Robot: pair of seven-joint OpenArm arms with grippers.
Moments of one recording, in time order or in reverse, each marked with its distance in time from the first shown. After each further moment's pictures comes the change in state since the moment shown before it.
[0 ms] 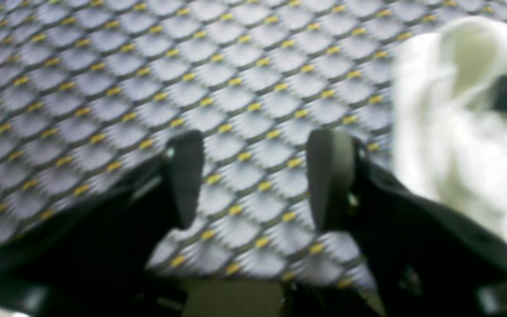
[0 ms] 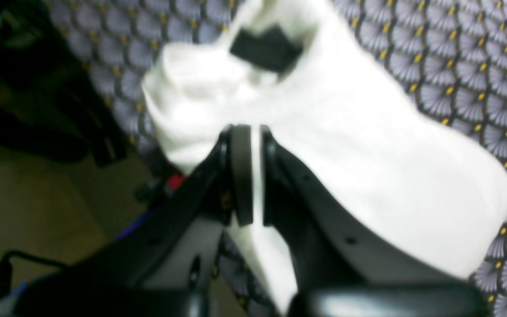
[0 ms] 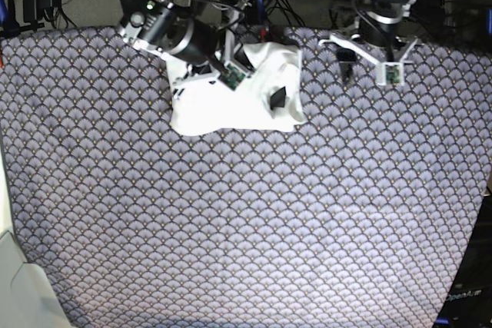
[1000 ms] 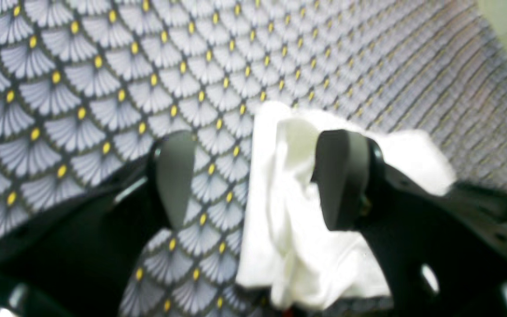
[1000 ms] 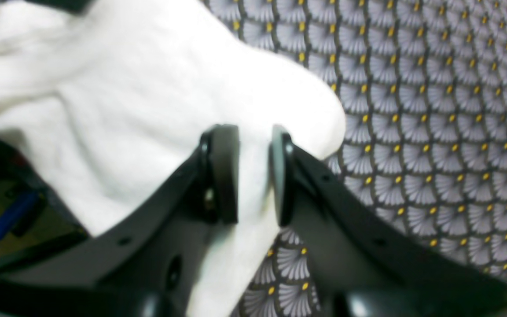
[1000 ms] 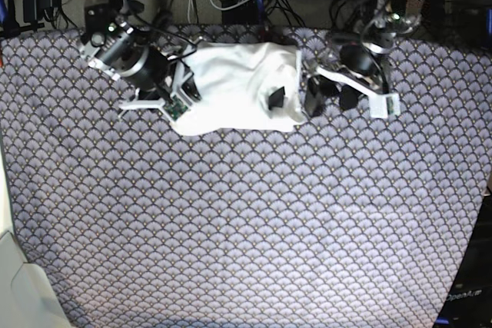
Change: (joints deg) left arm -9.0 -4.5 4.7 -0.3 -31.0 0.7 -0.3; right arm 3.4 2.1 13.2 -1.4 0.0 0.0 -0.2
